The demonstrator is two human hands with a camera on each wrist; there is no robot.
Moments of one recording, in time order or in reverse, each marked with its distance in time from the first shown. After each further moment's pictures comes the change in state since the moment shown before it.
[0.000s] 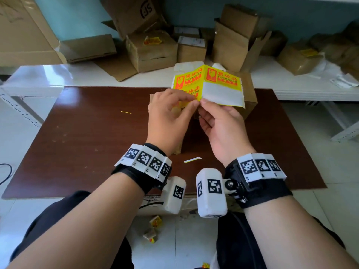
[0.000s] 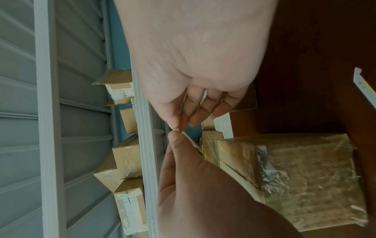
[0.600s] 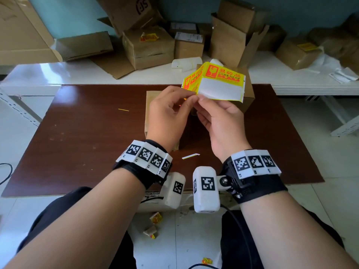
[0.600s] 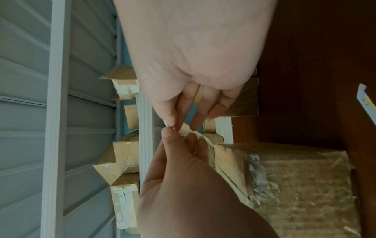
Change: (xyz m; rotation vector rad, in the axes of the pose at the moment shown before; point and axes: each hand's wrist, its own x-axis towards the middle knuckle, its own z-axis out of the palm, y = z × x) left_hand -0.001 0.004 0.007 -0.113 -0.028 0.052; right_hand -0.004 0.000 -0.004 -0.037 -0.012 -0.064
